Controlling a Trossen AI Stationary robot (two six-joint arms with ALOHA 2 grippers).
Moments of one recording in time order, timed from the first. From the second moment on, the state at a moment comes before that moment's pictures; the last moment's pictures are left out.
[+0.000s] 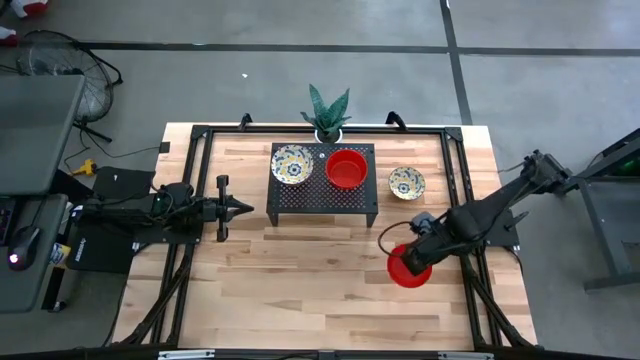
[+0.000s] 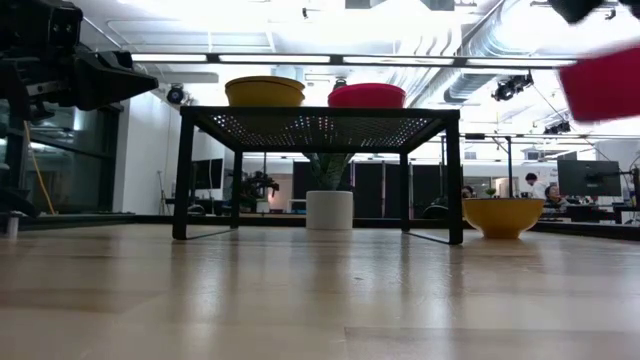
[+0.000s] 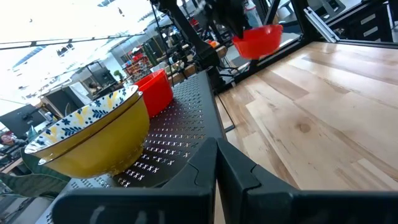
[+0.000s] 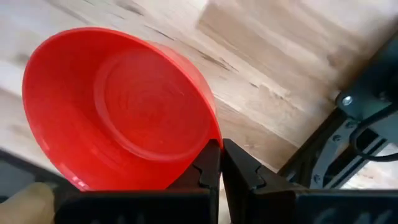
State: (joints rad) left arm 0.01 0.01 0.01 0.01 0.01 0.52; right arm 0.52 1.33 1.19 -1.37 -0.04 1.56
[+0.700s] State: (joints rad) left arm 0.01 0.01 0.01 0.01 0.01 0.52; right arm 0.20 1.33 1.53 -1.49 0.12 1.14
